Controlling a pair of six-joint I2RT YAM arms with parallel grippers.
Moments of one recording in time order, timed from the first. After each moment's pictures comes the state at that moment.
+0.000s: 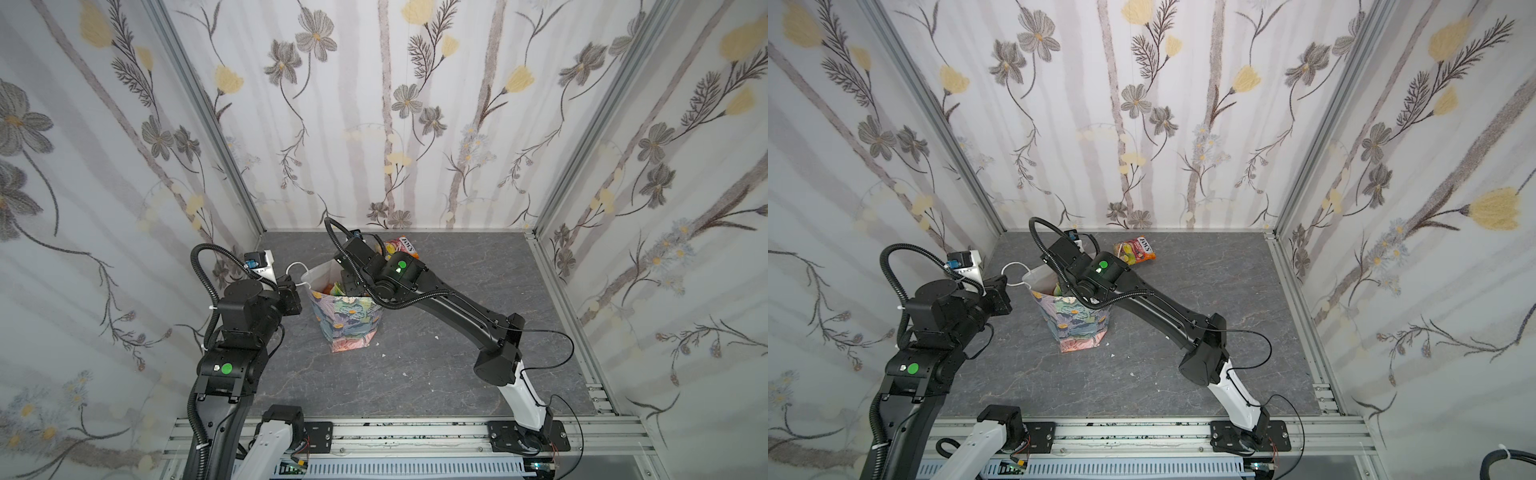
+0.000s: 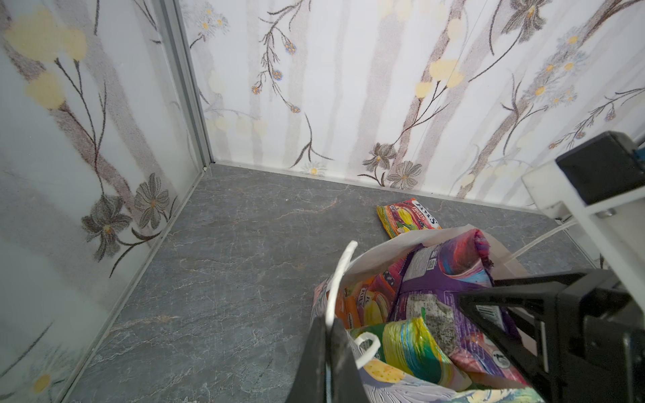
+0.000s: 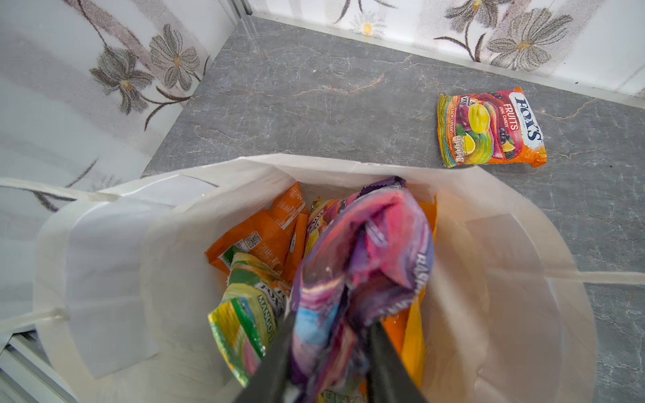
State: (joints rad) left arm -0.11 0.72 1.05 -0.66 -0.01 -0.22; right arm 1.07 2.19 2.46 -1.10 0.36 0.57
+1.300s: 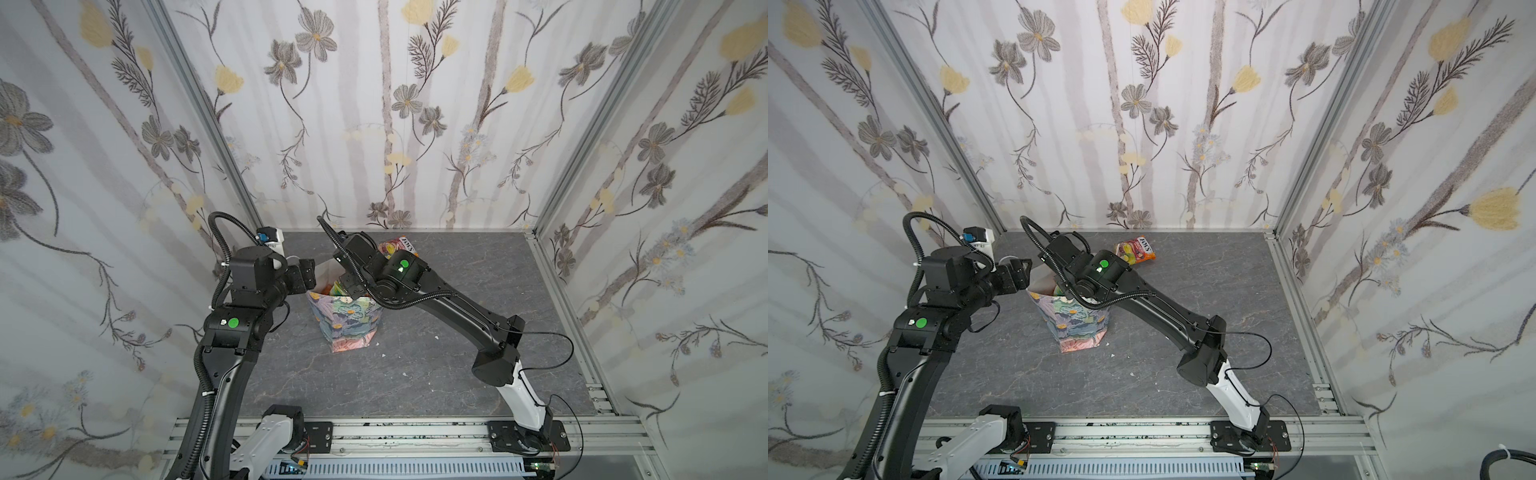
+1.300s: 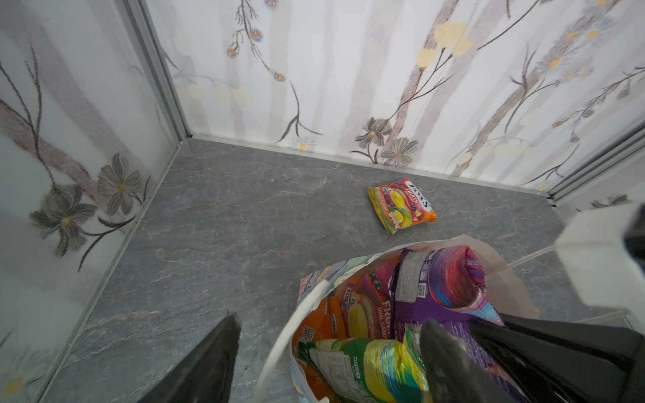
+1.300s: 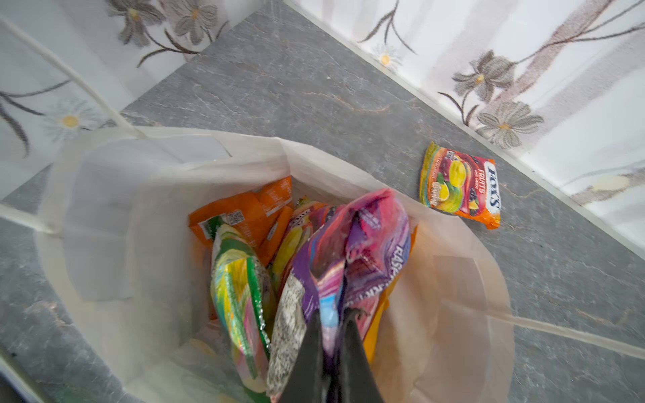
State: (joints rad) left arm -0.11 0.97 1.26 -0.77 0.01 -0.24; right arm 1.09 2.20 2.53 -1.12 0.35 0.23
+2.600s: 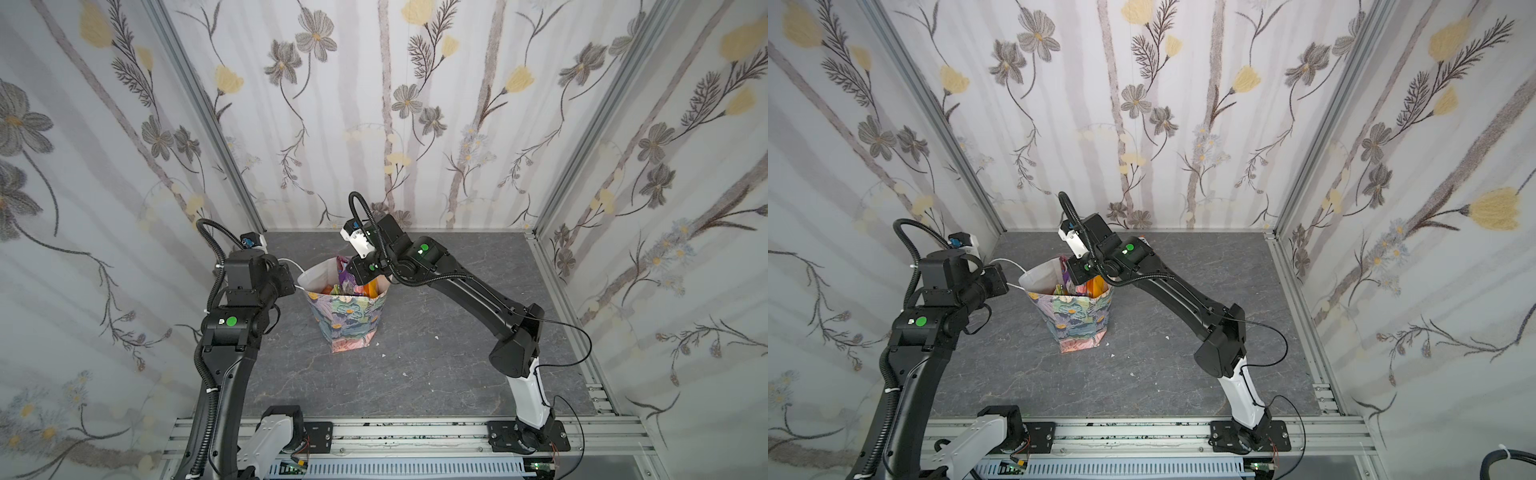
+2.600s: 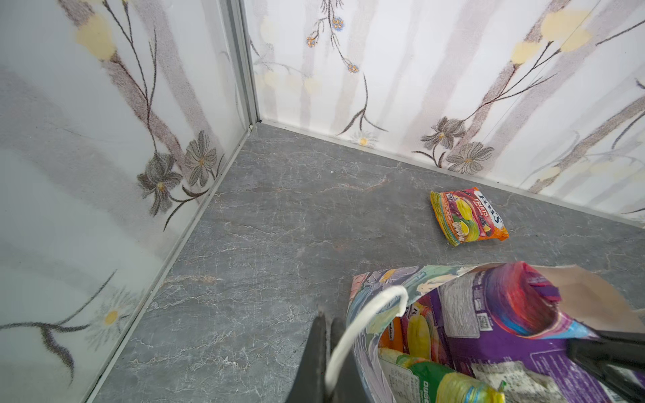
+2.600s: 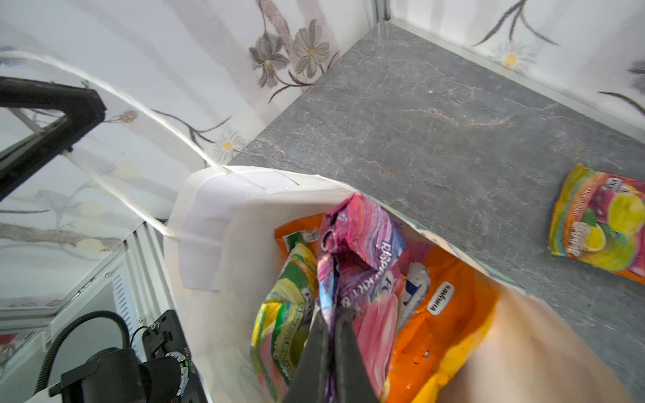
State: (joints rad) left arm -0.01 0.96 1.21 -0.78 -0.08 -0.24; right arm 0.92 2.08 2.27 -0.85 -0.15 0.23
